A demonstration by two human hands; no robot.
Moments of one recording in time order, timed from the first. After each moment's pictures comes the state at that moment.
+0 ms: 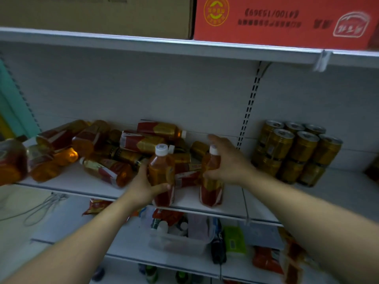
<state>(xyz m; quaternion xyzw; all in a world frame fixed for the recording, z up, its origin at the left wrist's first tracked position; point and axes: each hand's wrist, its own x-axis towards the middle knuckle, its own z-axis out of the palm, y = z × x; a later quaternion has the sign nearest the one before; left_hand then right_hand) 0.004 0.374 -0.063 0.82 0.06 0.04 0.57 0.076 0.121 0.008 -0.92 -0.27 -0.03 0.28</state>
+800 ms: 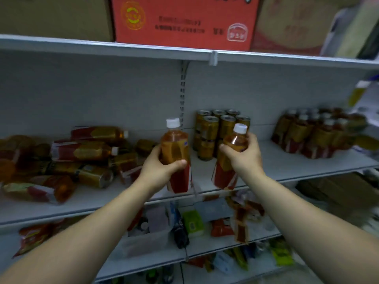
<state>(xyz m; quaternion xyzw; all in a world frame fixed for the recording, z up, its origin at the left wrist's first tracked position) -0.012 0.222 -0.002 0.76 -0.10 0.03 0.64 -0.015 -0.015 0.001 -0.76 0.09 -0.29 0.57</state>
